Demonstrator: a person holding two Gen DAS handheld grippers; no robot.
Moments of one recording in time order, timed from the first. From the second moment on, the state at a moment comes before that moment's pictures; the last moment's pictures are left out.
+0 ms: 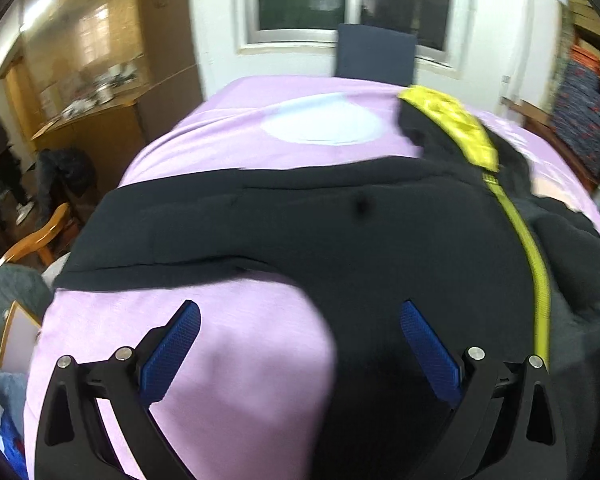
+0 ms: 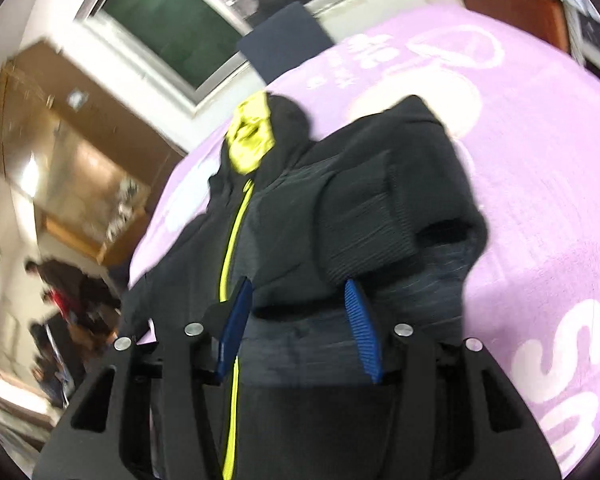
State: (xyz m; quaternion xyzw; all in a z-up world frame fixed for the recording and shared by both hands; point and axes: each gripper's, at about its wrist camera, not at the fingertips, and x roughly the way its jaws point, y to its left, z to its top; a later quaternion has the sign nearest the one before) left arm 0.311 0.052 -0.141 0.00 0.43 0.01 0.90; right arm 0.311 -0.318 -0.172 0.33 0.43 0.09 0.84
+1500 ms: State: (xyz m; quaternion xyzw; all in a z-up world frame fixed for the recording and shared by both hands) left arm 0.349 -0.035 -0.170 -0.08 0.51 -0.07 0.85; right arm 0.293 -0.410 -0.179 0.39 0.34 0.17 0.84
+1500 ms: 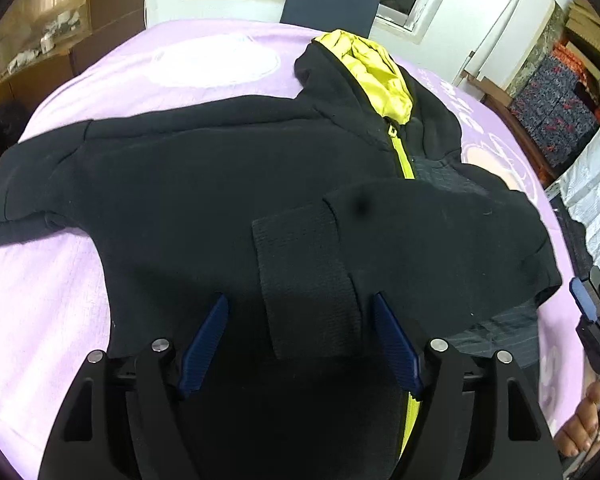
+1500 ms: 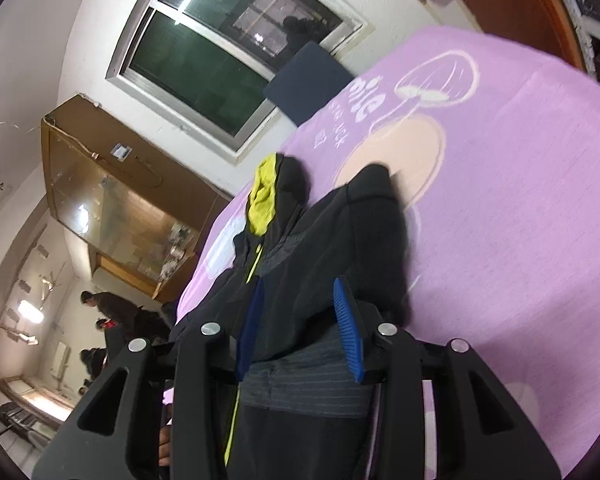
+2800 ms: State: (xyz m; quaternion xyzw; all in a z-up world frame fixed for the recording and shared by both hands) left arm 0.361 0.016 -0.142 -0.03 0.45 0.01 0.89; right arm 0.336 -0.370 -0.213 0.26 0.45 0.12 0.85
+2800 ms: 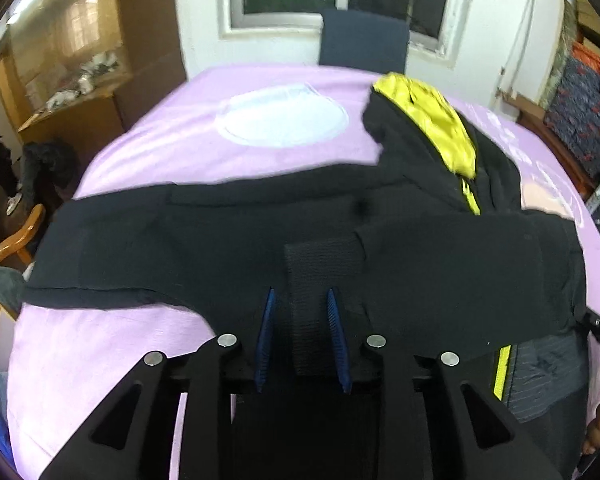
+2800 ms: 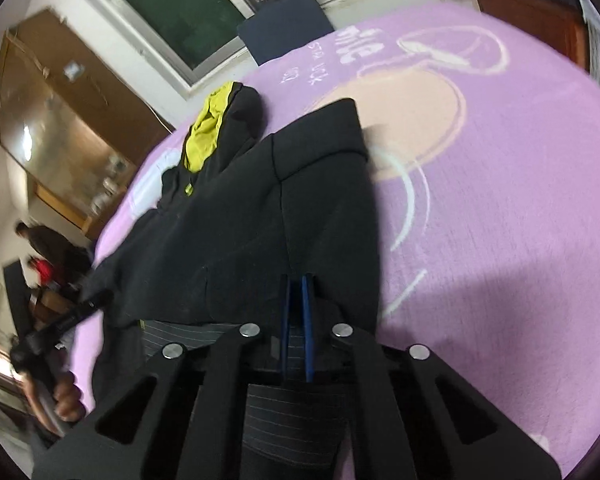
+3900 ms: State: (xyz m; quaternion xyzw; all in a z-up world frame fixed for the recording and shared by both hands) left arm 0.354 0.064 -0.137 -0.10 0.42 0.01 0.90; right arm 0.395 -0.376 -0.206 0.26 0.42 0.05 0.87
